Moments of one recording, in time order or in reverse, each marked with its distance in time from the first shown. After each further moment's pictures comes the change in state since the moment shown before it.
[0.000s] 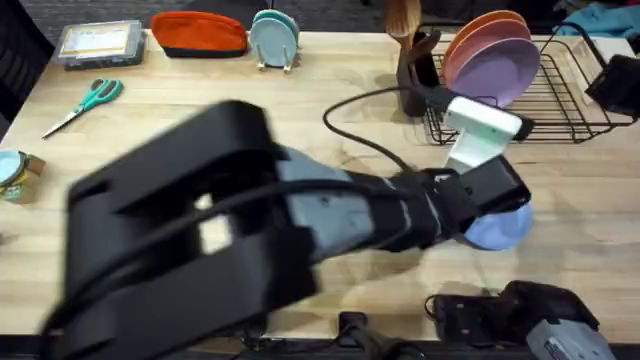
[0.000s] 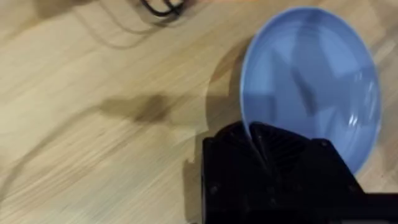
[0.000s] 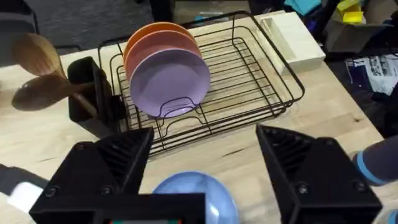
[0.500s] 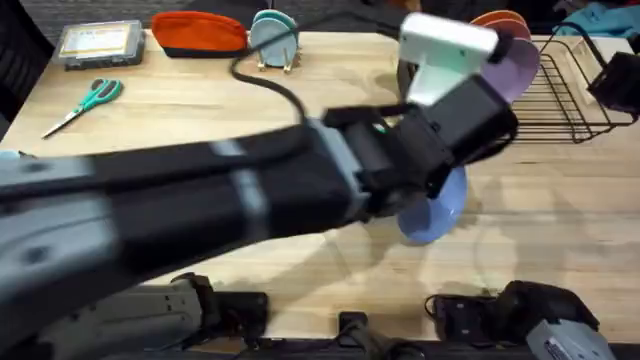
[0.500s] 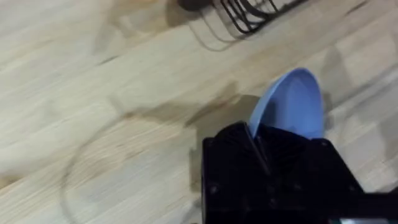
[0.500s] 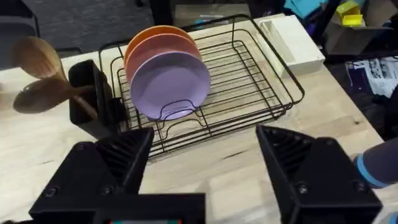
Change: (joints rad) left arm 0.121 -0.375 -0.002 -0.410 -0.049 0.015; right arm 0.000 0.000 0.000 0.011 0.000 0.000
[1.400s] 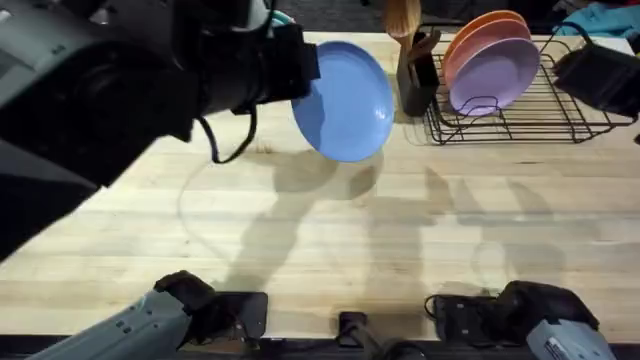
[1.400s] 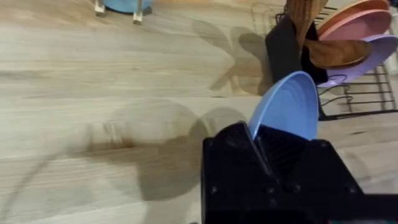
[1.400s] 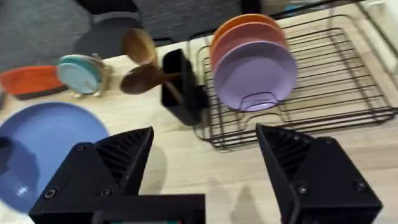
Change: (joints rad) left arm 0.559 -0.436 0.000 -0.223 0.192 0.000; right arm 0.010 0.000 0.000 0.000 -0.378 0.129
